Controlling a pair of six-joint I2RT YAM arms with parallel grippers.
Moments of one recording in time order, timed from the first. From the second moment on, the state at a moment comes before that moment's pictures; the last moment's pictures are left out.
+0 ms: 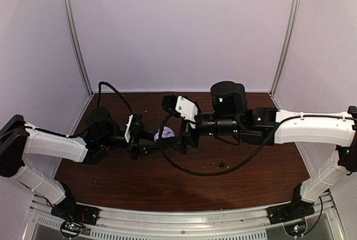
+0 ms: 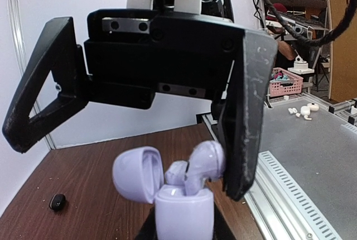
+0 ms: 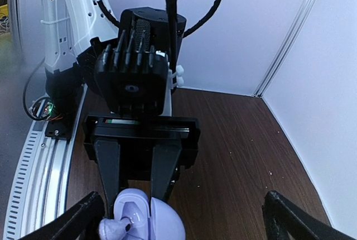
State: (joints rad) left arm -0.79 1.41 0.57 0.95 0.95 0.09; right arm 1.11 1.48 1.20 0.03 -0.17 -0.33
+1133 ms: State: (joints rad) left arm -0.80 1.41 0.58 0.89 0.93 0.14; right arm 1.05 1.54 1.21 0.10 -0.37 -0.23
